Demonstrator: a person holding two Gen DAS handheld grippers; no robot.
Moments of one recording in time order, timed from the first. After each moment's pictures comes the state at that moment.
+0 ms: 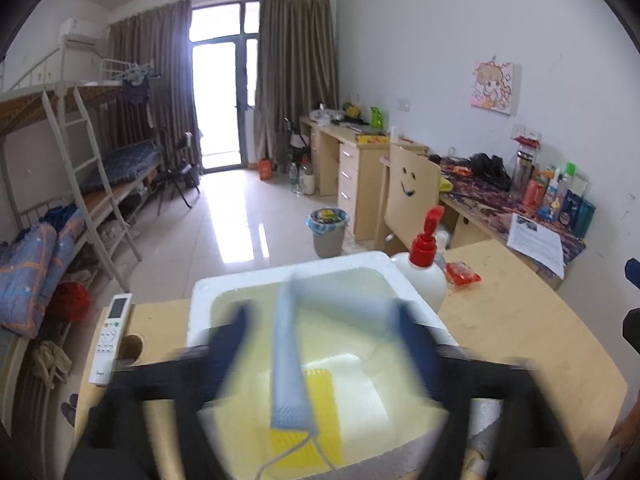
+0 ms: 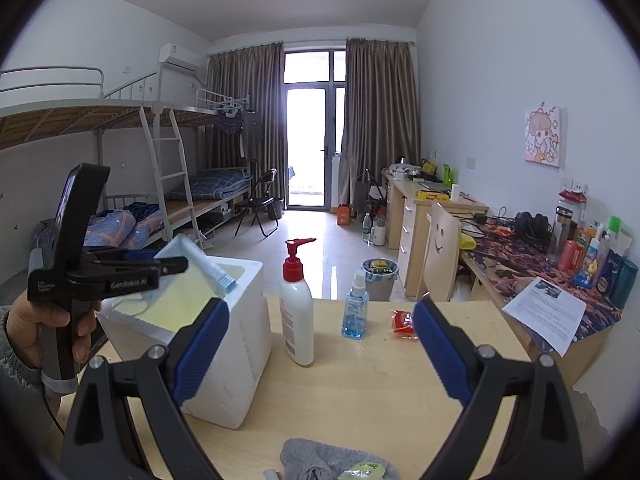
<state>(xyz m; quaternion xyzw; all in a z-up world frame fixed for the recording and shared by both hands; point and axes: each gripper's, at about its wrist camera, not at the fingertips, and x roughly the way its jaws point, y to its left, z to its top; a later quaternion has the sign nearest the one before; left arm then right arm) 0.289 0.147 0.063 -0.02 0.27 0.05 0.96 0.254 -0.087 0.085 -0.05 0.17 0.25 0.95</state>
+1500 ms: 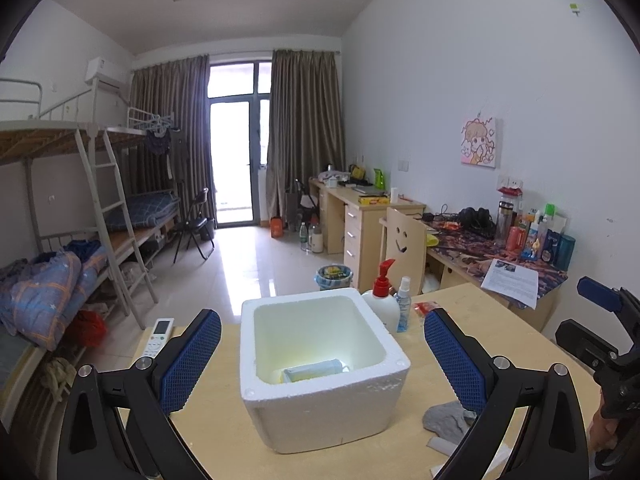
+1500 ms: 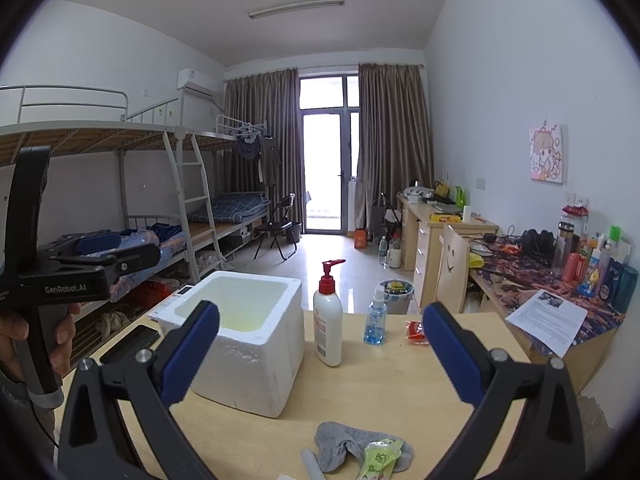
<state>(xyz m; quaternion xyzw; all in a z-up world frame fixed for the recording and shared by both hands) 0.167 0.108 0.115 -0.01 0.17 0.06 0.98 0.193 -0.108 0.111 -0.03 0.13 0.28 0.95</state>
